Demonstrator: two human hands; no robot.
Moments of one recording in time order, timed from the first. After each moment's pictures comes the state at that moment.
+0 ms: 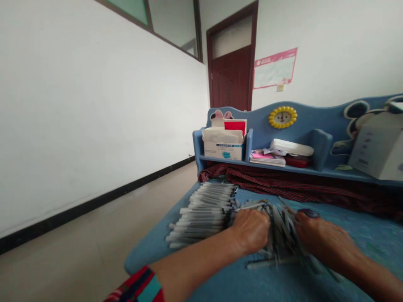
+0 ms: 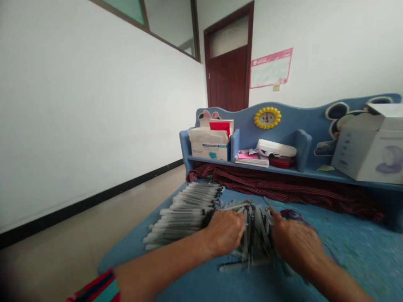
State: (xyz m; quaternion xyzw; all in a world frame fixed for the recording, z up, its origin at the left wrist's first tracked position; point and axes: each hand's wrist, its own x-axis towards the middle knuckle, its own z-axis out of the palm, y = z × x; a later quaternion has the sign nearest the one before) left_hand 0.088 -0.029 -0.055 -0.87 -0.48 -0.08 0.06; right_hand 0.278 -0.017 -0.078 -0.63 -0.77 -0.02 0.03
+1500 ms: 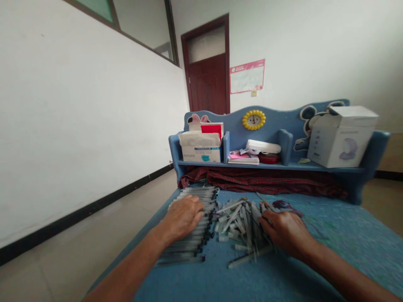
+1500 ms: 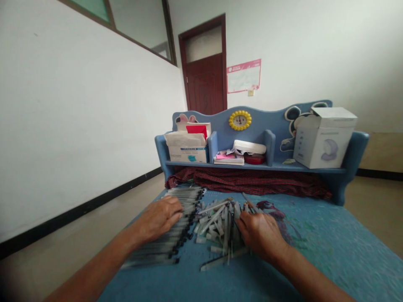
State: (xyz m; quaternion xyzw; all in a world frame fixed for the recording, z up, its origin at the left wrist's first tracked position) left_hand -0.018 -0.019 -0.017 -0.86 -0.50 -0.03 0.12; right_hand 0.265 -0.028 -0.080 -0.57 -0.80 -0.07 0.18
